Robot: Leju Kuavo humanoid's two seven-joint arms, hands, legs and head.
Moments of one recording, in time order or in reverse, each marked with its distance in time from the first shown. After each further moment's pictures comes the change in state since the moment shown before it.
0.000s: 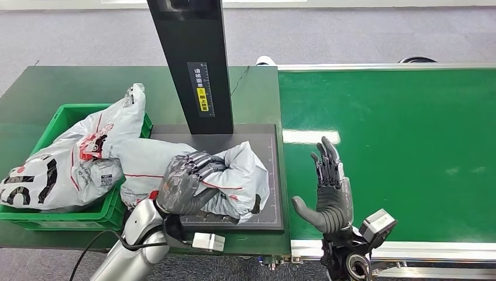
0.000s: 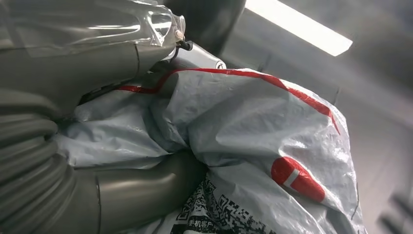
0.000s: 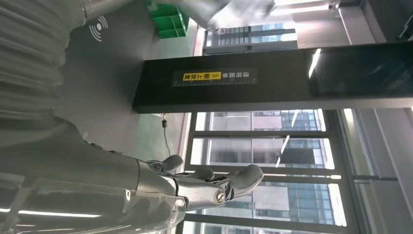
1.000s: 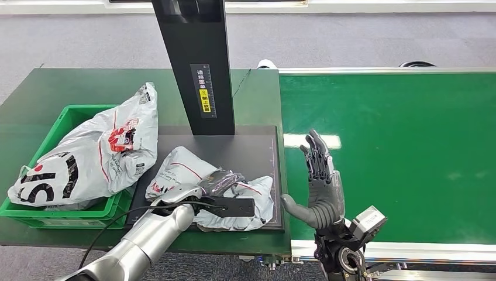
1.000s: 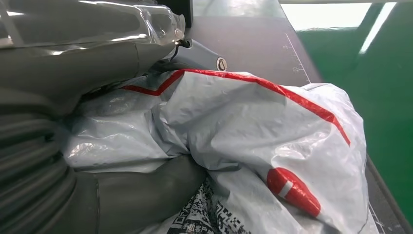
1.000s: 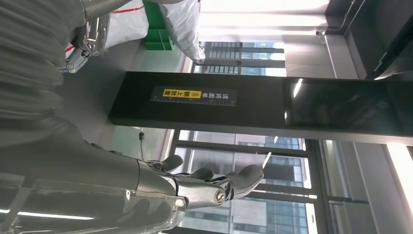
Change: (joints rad) left arm -0.304 -0.113 -0.051 0.651 0.020 -0.734 0.344; right arm -0.048 0.002 0.058 0.005 0.043 0.001 -0.023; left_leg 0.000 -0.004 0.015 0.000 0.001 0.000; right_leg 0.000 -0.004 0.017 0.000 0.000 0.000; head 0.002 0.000
